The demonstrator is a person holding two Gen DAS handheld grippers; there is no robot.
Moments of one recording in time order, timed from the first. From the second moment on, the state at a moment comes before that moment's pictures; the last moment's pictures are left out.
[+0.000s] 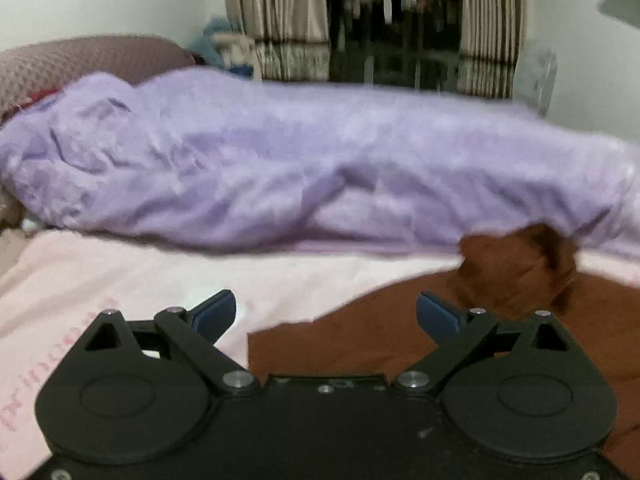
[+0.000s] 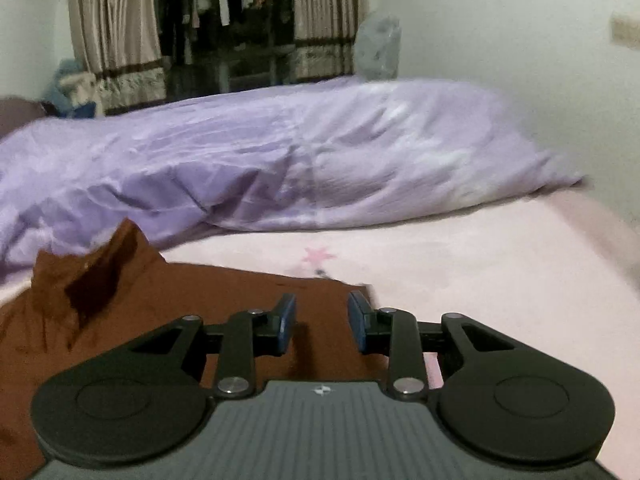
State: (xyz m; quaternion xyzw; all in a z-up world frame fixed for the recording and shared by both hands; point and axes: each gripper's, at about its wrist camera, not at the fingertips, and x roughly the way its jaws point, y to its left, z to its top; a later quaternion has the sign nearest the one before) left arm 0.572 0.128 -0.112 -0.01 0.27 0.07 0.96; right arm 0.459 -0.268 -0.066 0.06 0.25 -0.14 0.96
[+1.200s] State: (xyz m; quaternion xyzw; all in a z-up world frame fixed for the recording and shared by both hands) left arm 0.594 0.010 -0.163 0.06 0.32 0.04 0.95; right arm 0.483 -0.159 -0.121 -0.02 0.29 -0.03 0.96
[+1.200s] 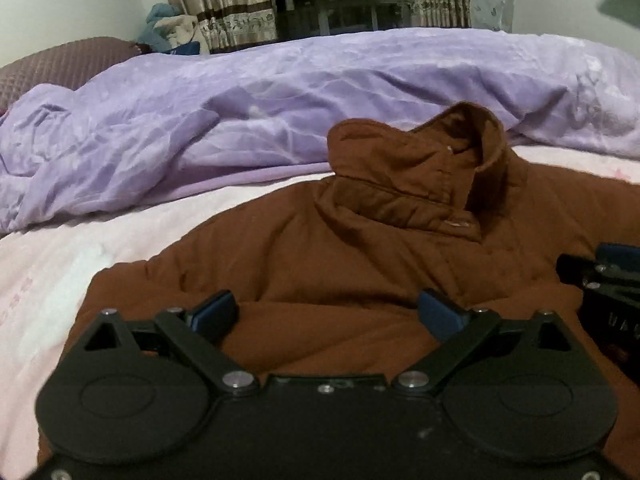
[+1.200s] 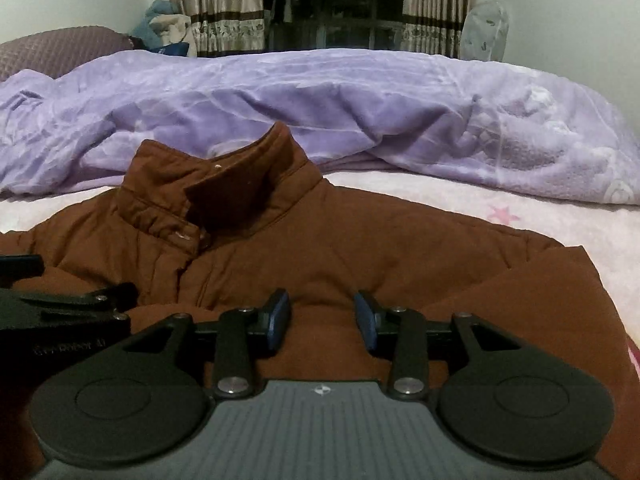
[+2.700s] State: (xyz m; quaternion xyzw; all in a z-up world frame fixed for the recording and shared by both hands) left arm 0.507 0.078 -0.170 0.04 0.29 0.09 0.95; right arm 0.393 -0.210 -0.121 0.04 0.28 -0.07 0.96
